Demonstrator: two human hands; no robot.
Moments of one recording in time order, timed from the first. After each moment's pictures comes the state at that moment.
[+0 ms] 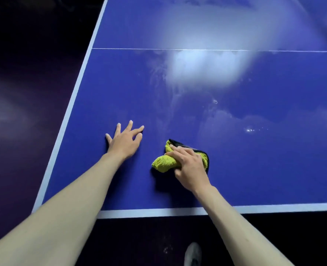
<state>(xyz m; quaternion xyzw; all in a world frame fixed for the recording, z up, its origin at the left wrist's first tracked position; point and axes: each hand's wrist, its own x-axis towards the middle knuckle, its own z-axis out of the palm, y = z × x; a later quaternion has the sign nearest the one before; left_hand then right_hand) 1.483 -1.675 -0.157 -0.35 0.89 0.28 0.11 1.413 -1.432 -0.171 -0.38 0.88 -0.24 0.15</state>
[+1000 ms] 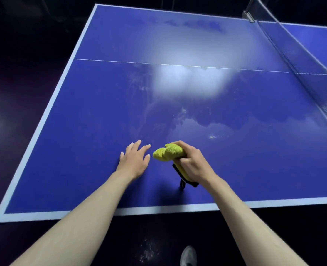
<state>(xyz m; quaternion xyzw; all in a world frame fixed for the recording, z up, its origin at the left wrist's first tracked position) 1.470 -1.538 -0.136 -0.26 0.92 0.27 0.13 1.374 -1.340 -0.073 -0.27 0.82 -0.42 0.26</state>
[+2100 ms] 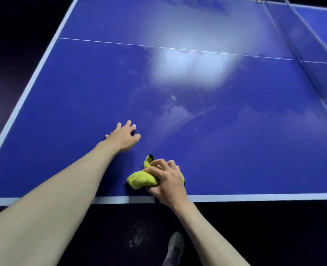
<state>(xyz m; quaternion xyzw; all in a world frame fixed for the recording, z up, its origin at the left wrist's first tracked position) 1.408 -1.539 -0.128 -0.30 0.88 0.28 0.22 1.411 -1.299 -0.181 -0.42 0.86 -0.27 0.10</state>
